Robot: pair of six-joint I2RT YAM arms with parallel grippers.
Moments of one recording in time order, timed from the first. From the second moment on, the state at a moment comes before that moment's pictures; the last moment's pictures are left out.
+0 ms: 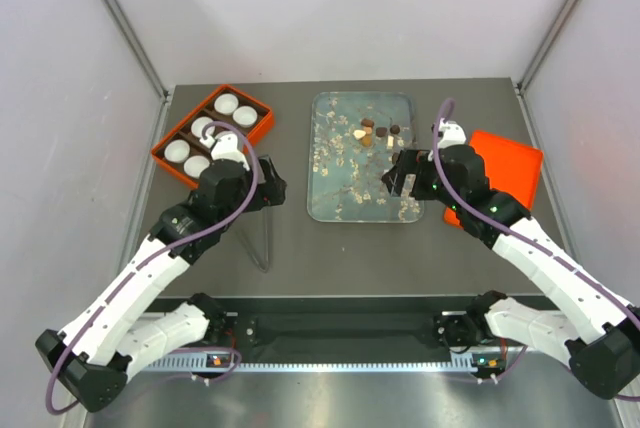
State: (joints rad) left arm -0.60 0.90 0.96 -0.58 -0.28 -0.59; right arm 0.56 0.99 0.89 -0.38 0.08 0.48
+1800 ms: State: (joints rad) left arm -0.34 1.13 0.59 -0.54 -0.19 -0.78; right arm 0.56 0.97 0.84 -0.34 0.11 0.48
